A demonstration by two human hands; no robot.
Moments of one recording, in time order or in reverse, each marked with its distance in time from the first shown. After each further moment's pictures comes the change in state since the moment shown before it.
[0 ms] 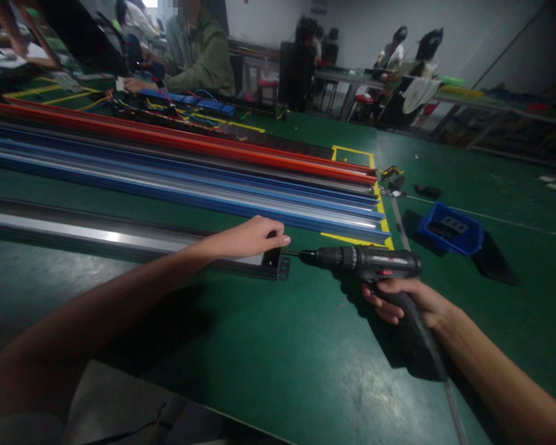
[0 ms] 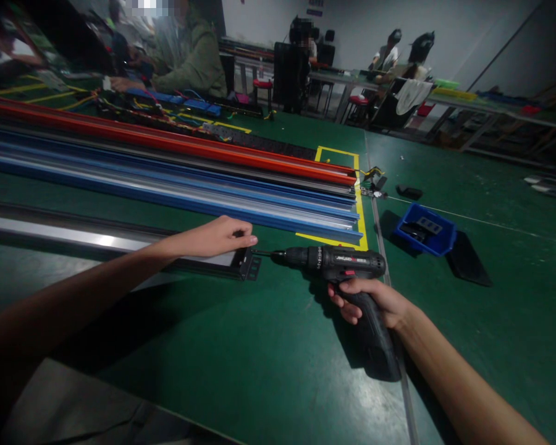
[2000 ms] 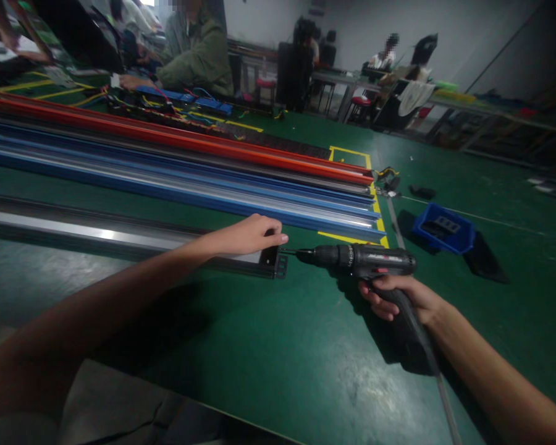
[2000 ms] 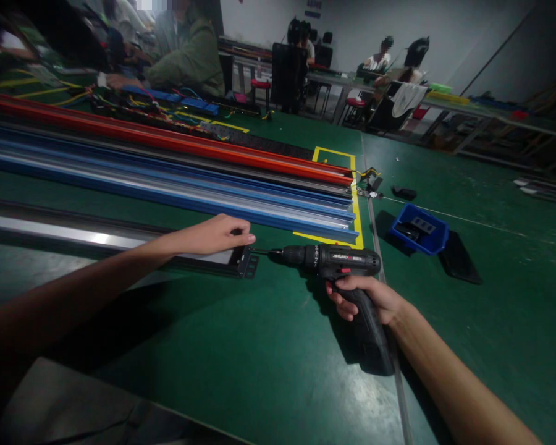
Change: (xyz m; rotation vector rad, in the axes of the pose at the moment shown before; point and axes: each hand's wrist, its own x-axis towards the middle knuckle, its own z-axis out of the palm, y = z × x) left_hand 0.002 -0.004 0.001 0.017 0.012 0.028; right_hand -0.002 0.001 -0.001 0.045 0.034 0.010
